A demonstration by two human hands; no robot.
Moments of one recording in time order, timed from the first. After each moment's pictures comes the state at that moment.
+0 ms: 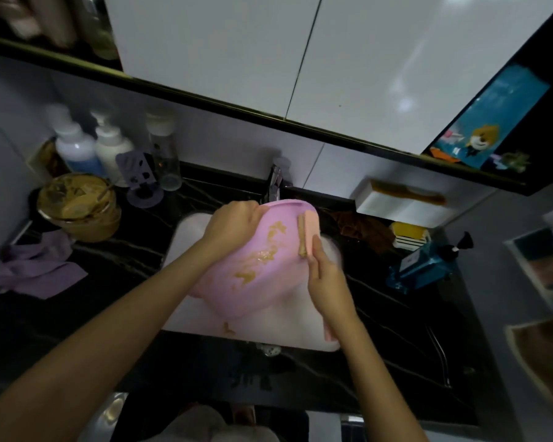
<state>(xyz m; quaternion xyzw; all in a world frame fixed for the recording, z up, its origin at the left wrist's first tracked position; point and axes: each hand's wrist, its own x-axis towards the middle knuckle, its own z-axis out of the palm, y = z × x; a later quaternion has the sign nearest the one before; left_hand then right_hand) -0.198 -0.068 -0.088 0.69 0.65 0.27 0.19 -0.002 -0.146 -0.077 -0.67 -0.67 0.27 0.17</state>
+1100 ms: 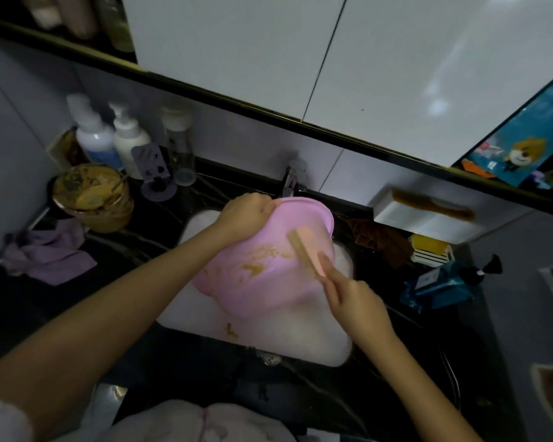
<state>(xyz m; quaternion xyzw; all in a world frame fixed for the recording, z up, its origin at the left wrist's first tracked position) -0.198 -0.035 -0.089 0.69 0.65 0.23 0.22 0.034 -0.135 -0.057 -0.62 -0.78 0.14 -0.01</state>
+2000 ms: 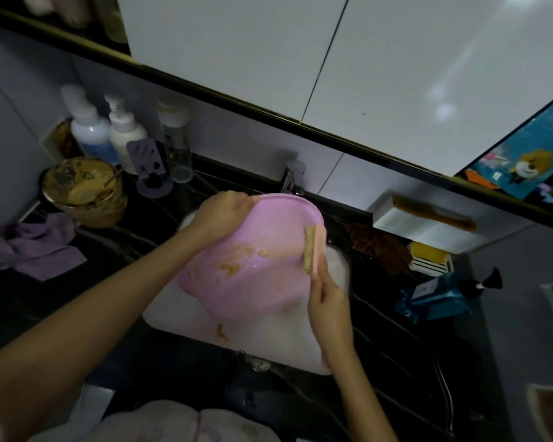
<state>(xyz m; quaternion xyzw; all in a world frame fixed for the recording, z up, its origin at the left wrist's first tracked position) -0.224 -0.040 -0.098 0.65 0.68 0.27 0.23 0.013 -0.129 -0.110 -0.67 -0.64 0.29 0.23</state>
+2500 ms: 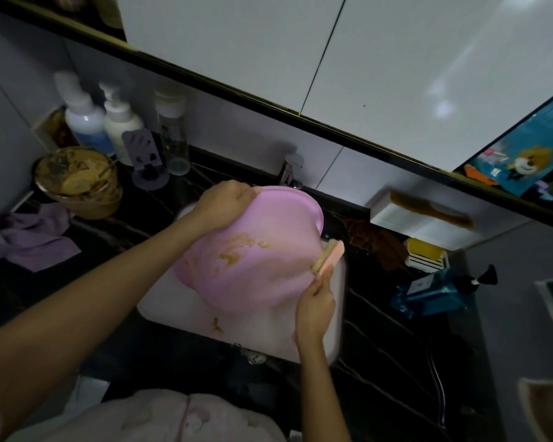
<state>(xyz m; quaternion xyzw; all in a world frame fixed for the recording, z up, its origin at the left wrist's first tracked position) -0.218 -0.032 -0.093 0.64 0.68 0.26 0.24 -0.010 -0.128 -0.155 -0.81 -0.48 0.22 0.26</state>
